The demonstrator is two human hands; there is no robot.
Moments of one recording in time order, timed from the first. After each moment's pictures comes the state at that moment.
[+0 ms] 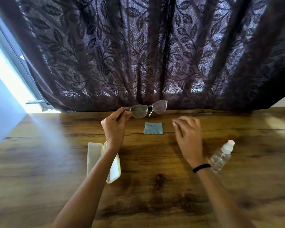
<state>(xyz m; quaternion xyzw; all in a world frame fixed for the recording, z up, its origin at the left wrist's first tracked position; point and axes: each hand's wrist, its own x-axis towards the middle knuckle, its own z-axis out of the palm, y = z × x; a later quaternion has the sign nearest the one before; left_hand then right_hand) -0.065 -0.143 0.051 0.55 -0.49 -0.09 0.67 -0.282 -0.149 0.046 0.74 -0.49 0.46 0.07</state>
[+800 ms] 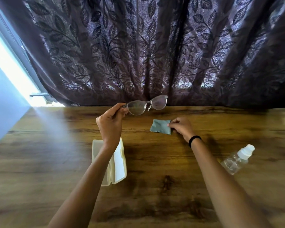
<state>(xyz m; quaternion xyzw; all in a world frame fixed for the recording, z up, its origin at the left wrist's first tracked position) -0.045 -0.141 0.053 0.53 -0.49 -0.06 0.69 -0.252 -0.242 0.010 0.56 -0.63 0.30 -0.44</state>
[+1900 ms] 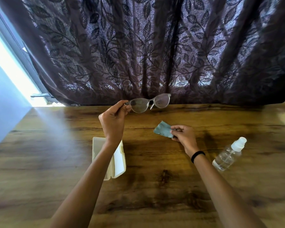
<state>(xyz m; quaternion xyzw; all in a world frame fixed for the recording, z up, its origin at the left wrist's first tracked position) -0.056 -0.134 0.060 0.52 -0.49 -0.08 0.69 -0.269 -0.187 -0.006 0.50 -0.59 0.42 -0.47</state>
